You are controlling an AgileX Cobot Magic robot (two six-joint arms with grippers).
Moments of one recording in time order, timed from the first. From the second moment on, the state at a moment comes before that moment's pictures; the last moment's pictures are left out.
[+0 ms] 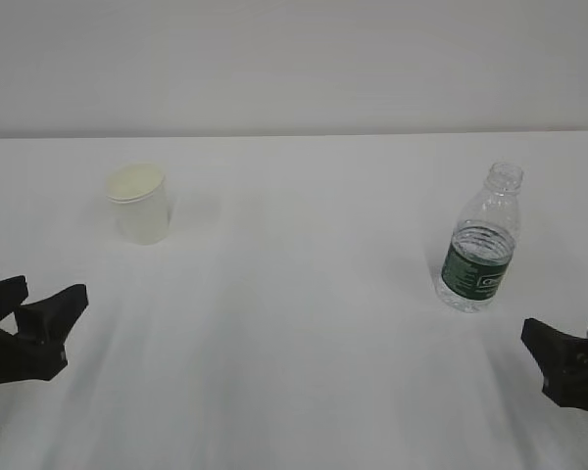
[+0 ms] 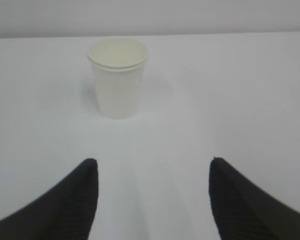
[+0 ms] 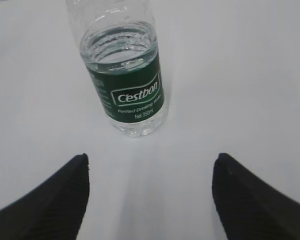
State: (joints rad) left arm -0.46 1.62 -0.11 -0.19 -1.14 -0.09; right arm 0.14 1.70 -0.03 -0.07 -1.14 0.12
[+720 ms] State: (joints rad) left arm -0.46 1.73 -0.15 -0.19 -1.14 -0.02; right arm 0.14 1.70 -0.08 -0.16 -1.15 0.00
